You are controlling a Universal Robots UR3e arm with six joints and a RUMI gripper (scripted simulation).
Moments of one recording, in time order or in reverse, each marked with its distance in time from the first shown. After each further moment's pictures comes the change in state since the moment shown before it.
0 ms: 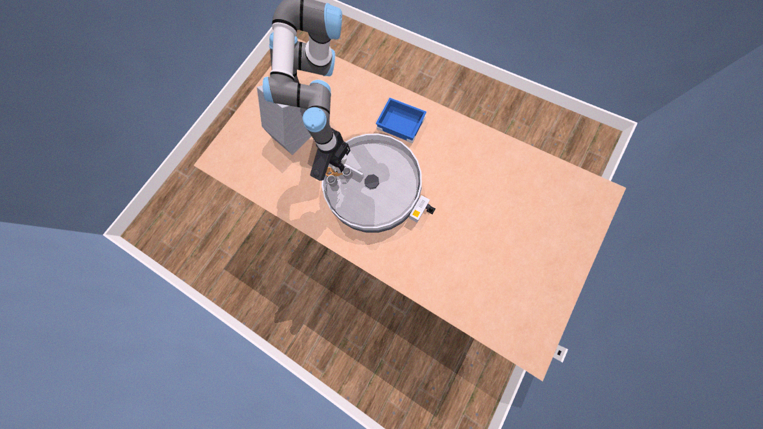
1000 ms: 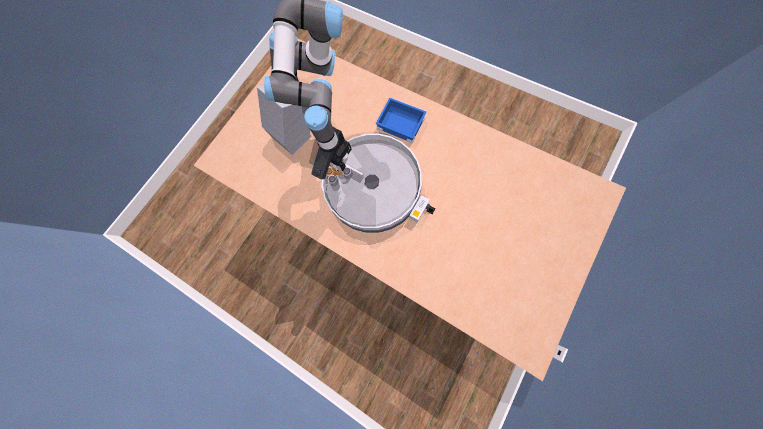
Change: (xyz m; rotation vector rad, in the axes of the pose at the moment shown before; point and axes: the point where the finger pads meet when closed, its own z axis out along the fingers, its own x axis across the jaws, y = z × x) arm -0.001 0.006 0.000 0.000 0.000 0.000
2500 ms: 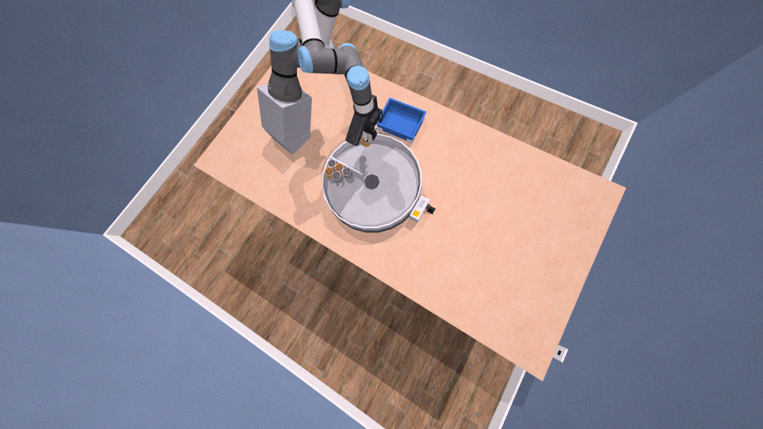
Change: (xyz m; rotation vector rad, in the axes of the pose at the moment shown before) arm -0.035 0.165 0.001 -0.002 -0.001 -0.002
